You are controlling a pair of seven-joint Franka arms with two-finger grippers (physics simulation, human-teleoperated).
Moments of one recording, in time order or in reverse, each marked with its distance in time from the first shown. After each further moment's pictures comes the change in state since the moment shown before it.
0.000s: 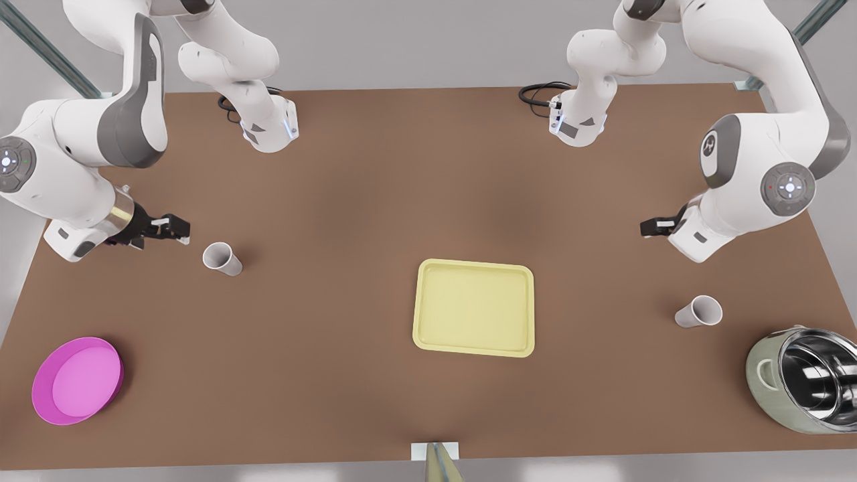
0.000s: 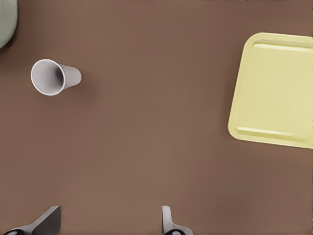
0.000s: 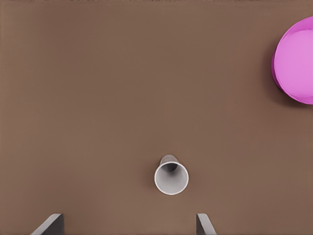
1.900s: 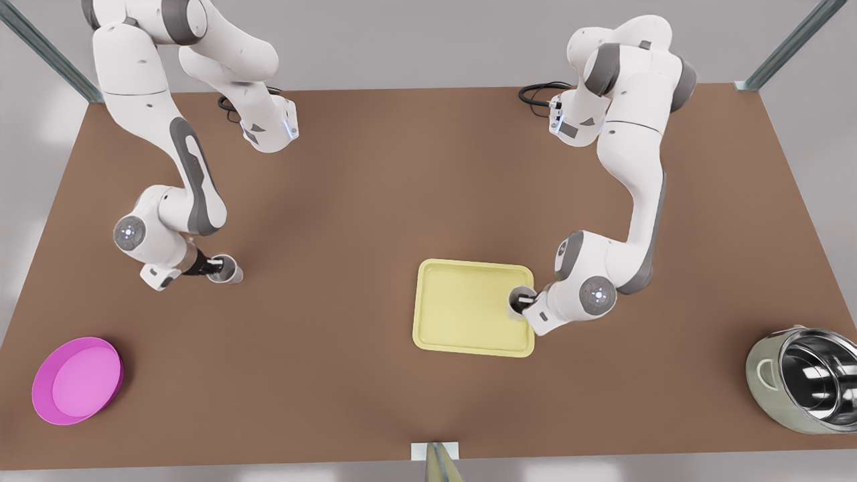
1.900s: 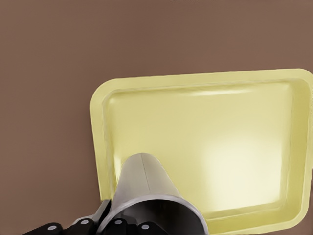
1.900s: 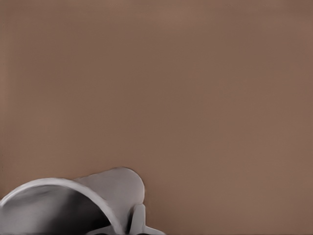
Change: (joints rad) left arm -0.116 0.519 -0.182 0.109 -0.159 0.510 -0.068; right arm -0.112 0.170 0.009 -0.652 0.067 0.852 -0.203
